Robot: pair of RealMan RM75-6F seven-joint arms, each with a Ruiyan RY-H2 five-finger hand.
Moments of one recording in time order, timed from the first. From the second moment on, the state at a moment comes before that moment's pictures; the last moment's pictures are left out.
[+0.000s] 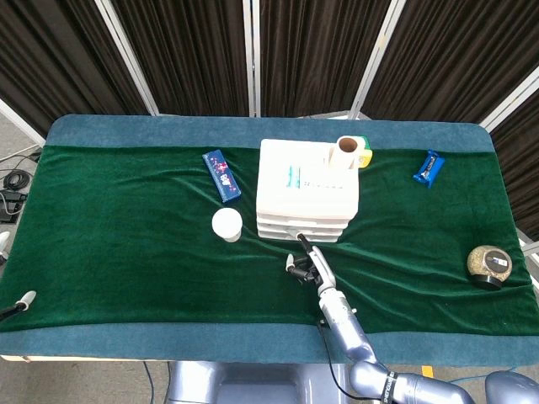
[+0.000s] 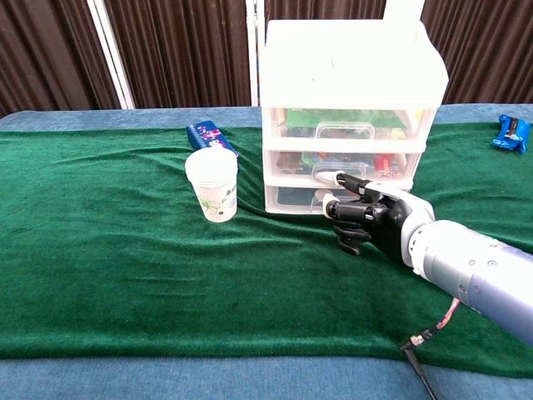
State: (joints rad) left arm -0.01 -1.12 -0.07 -1.59 1.52 1.63 0.06; right arm 0.49 -1.85 0.37 -1.52 -1.00 0.87 0.57
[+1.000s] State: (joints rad) left arm -0.01 -1.13 -0.07 -1.59 1.53 1.63 0.07; right arm 0.44 -1.76 0.35 -1.59 -1.02 0.81 0.66
